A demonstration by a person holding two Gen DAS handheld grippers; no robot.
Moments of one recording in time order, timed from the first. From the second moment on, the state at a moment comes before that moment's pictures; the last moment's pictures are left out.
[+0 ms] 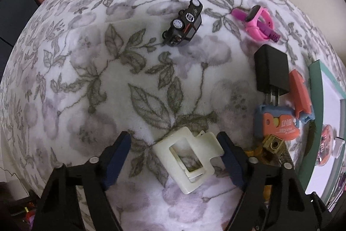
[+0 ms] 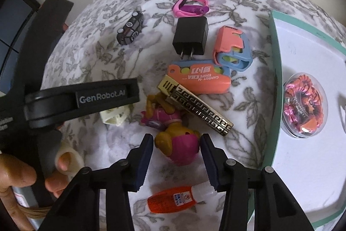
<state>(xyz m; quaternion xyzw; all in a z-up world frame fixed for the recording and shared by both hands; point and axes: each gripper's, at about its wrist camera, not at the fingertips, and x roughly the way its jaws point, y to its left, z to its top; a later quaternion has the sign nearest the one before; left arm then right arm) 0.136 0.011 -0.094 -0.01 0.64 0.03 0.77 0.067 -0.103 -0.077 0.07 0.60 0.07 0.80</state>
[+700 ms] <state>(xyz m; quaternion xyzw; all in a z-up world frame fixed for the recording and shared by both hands) 0.132 0.003 -0.103 0.00 0.63 0.04 0.78 0.071 -0.104 -0.085 0.08 0.59 0.07 0.80</state>
